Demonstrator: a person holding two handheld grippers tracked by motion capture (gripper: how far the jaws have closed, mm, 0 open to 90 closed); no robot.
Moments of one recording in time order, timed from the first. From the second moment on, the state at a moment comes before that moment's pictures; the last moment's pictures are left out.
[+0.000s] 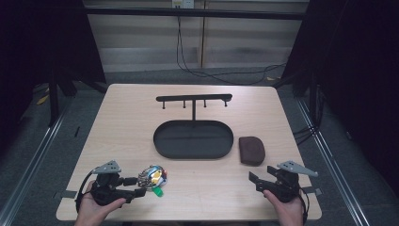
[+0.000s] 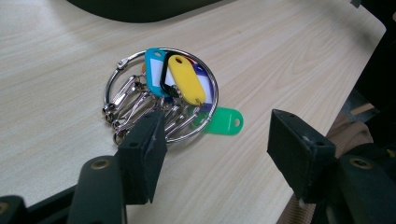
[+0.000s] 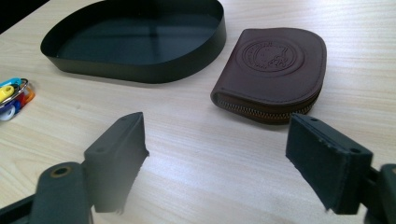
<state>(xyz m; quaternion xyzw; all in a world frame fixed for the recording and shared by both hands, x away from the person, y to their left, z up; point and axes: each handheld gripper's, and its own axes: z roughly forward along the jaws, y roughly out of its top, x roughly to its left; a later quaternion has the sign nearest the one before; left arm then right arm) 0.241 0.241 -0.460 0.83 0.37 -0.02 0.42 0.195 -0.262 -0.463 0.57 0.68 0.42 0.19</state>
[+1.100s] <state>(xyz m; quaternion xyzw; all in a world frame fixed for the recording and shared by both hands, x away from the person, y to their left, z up) 0.254 0.209 -0.434 0.87 0.33 -0.01 0.36 0.196 -0.261 -0.468 0.57 0.69 0.42 0.16</state>
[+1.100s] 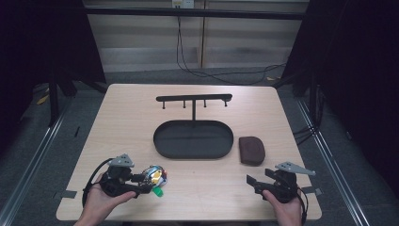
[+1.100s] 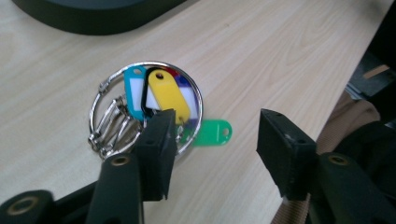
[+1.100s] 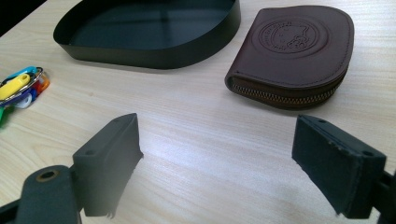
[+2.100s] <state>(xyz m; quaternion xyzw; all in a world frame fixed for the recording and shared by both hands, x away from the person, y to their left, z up) 0.292 0.148 -0.434 0.93 0.30 -0.06 0.20 0.200 -0.257 -0.471 0.57 0.70 0.41 0.14</state>
